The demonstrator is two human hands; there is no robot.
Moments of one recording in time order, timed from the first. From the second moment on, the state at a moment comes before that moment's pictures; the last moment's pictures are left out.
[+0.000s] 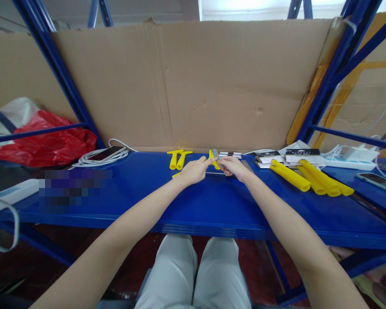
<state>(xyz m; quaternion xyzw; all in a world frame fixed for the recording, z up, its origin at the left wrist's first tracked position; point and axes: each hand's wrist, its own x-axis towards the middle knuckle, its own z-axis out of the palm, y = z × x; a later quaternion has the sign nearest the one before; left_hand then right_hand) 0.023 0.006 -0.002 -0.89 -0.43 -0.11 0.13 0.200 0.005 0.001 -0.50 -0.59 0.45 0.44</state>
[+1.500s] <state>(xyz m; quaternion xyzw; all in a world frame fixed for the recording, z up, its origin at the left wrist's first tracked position) 0.016 0.012 -0.001 -0.86 -0.48 -0.11 0.08 0.196 0.024 0.008 -0.69 -0.72 -0.01 -0.02</state>
